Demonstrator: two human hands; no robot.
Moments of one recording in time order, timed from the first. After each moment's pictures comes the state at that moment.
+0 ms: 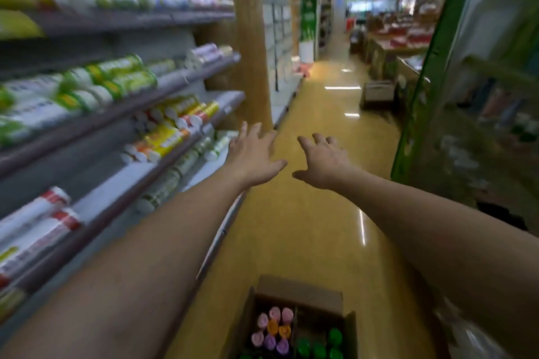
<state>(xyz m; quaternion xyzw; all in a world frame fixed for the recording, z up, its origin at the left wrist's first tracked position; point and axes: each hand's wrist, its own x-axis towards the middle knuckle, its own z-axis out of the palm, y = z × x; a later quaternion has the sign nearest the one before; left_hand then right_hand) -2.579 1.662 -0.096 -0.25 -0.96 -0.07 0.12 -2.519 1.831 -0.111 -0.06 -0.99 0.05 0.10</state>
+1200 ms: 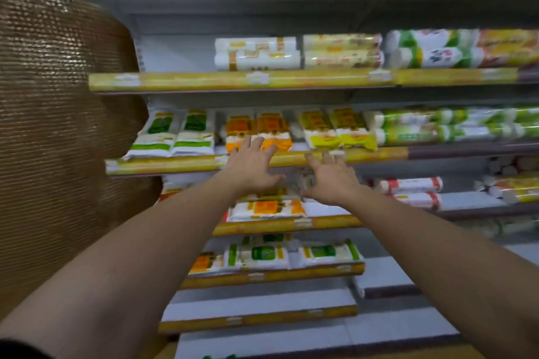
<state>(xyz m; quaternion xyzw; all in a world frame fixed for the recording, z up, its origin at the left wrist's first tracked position) -2.023 1.121 -0.002 0.30 -0.93 0.09 0.16 -2.177 1.247 -0.027 0.49 -0.86 0.09 0.08</state>
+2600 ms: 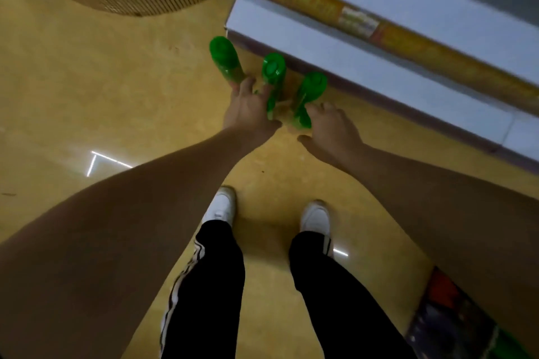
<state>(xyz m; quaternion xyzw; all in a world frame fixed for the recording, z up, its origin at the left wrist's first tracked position) -1.895 0.937 -0.818 0.62 -0.73 -0.30 -0.07 -2.068 0.986 -0.815 0.65 -0.69 -0.12 -0.29</state>
